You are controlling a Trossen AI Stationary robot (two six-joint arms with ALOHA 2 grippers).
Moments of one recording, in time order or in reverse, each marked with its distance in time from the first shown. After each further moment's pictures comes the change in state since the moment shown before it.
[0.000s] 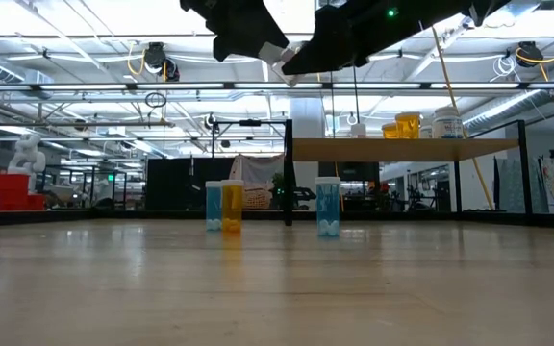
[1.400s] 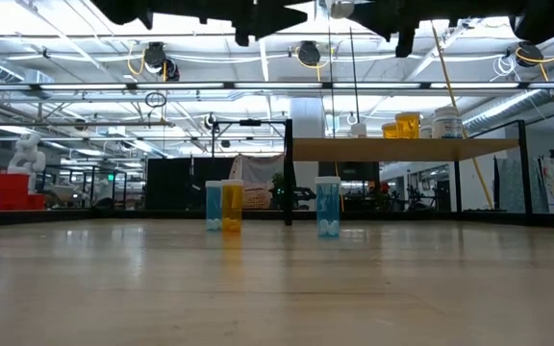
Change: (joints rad) left arm -0.023 0.024 -0.311 0.969 -0.043 0.264; right arm -0.020 -0.320 -0.336 0.546 -0.189 0.298
